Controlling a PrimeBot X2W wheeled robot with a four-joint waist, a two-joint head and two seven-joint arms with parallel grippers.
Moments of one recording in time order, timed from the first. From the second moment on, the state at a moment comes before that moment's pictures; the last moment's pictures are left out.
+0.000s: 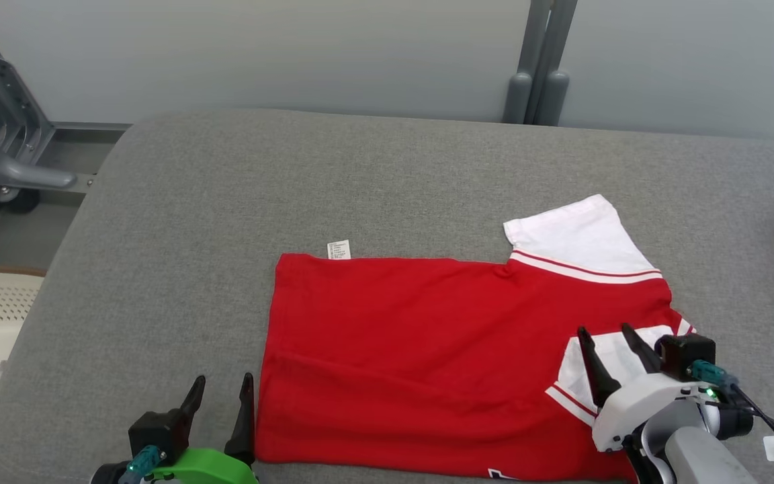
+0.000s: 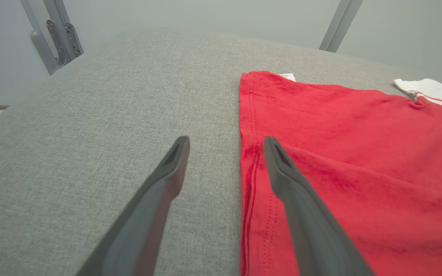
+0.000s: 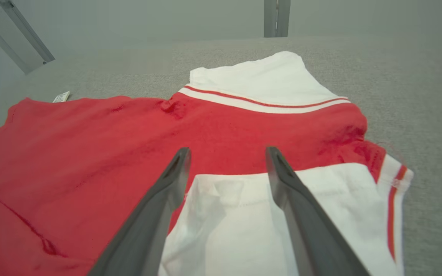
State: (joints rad) left arm -0.07 0.05 -0.11 0.52 -0.24 -0.12 -0.26; right arm -0.27 -0.12 0.15 0.72 0.30 0.13 -0.26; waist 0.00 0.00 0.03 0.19
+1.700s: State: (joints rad) left arm -0.67 0.11 -0.22 0.99 -0.39 -0.13 -0.26; right arm -0.71 -0.32 0.25 0.63 0.32 0.13 -0.13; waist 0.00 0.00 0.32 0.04
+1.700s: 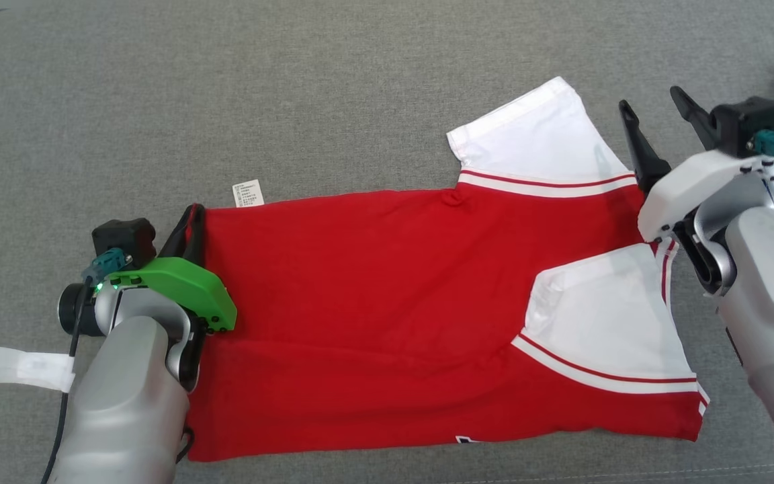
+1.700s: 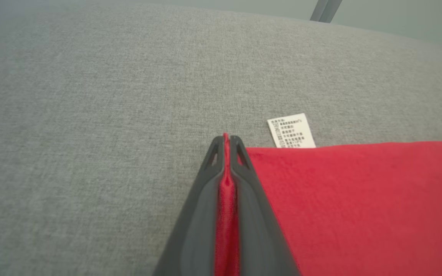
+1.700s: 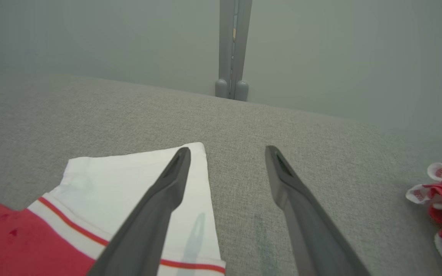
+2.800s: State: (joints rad) left arm -0.71 0.05 -0.41 0.85 -0.48 -0.13 -0.26; right arm -1.08 -0.36 0.46 1.08 0.52 0.13 0.19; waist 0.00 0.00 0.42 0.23
